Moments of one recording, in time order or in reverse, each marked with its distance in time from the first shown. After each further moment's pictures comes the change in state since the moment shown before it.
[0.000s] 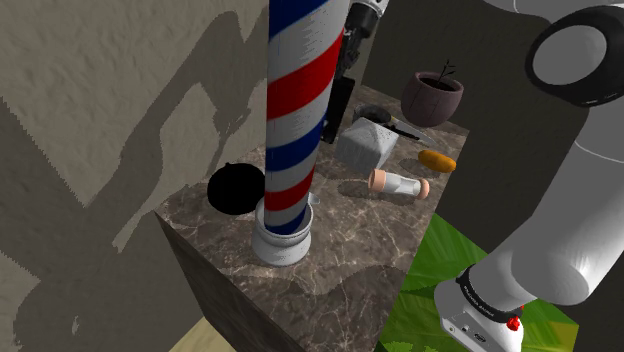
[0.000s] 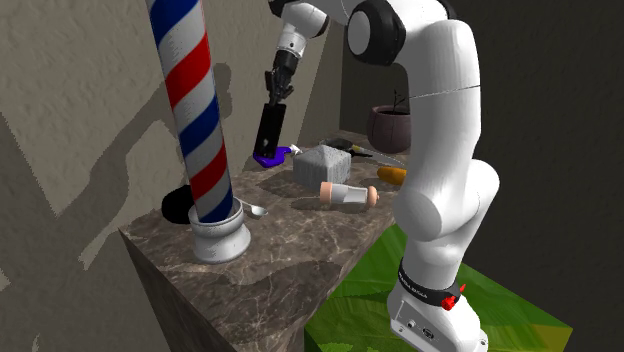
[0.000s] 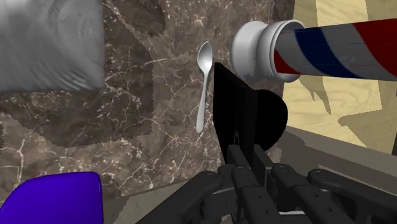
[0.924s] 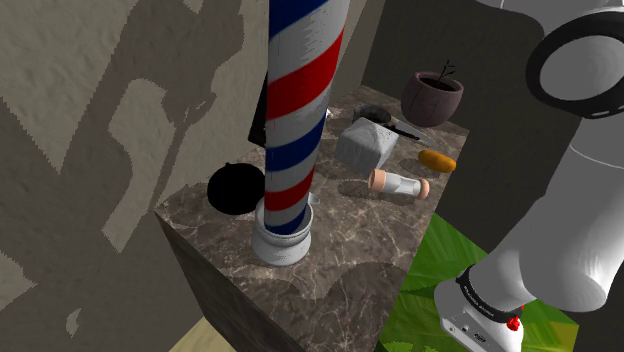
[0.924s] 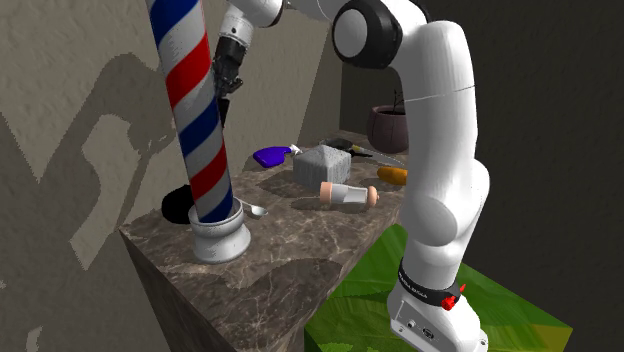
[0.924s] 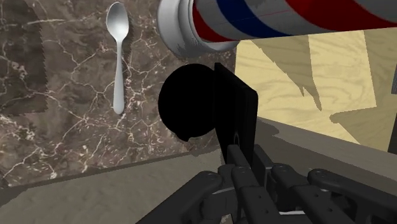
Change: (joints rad) arm 0.192 0.024 0.111 0.101 0.027 0.085 0.302
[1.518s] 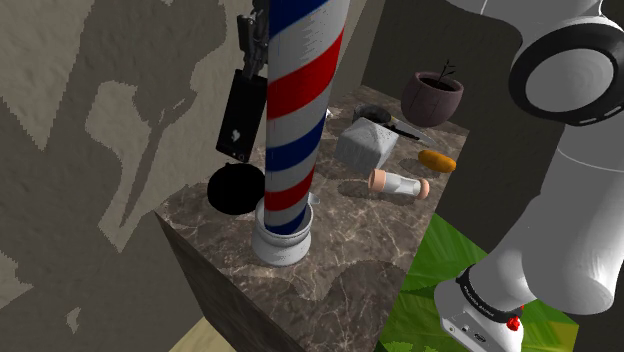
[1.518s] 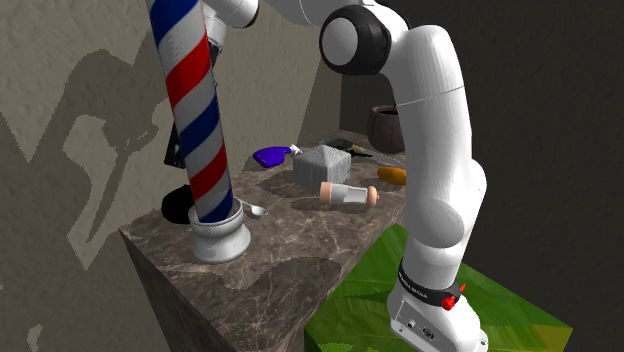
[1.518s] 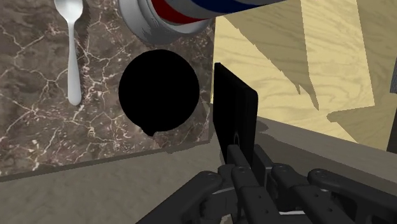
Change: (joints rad) arm 0.084 0.069 0.042 0.093 -0.001 0.045 0.120
